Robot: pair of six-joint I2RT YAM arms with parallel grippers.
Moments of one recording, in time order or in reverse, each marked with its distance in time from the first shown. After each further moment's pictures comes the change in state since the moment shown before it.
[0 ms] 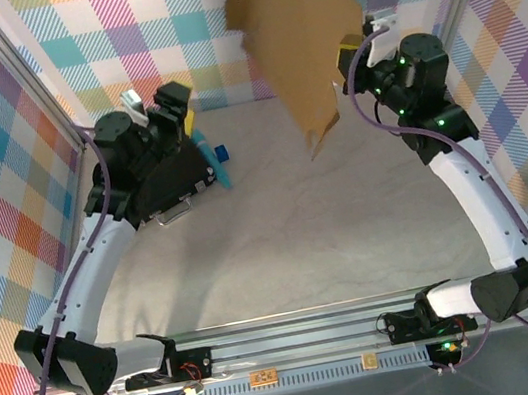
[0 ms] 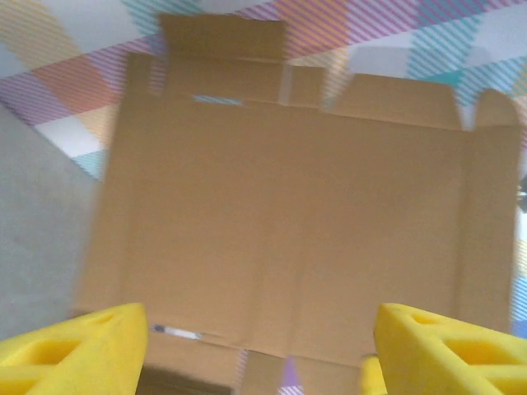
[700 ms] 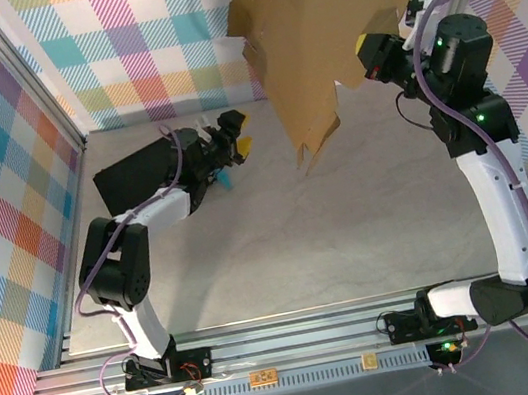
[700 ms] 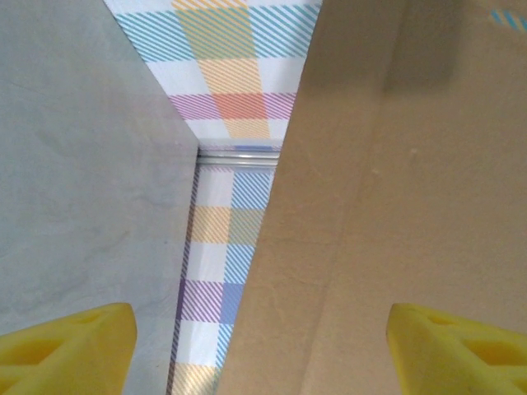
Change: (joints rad) left arm -0.061 0.530 -0.151 0.657 0.229 -0.176; right arm -0.111 -0.008 0.202 -0.251 -0.166 0.428
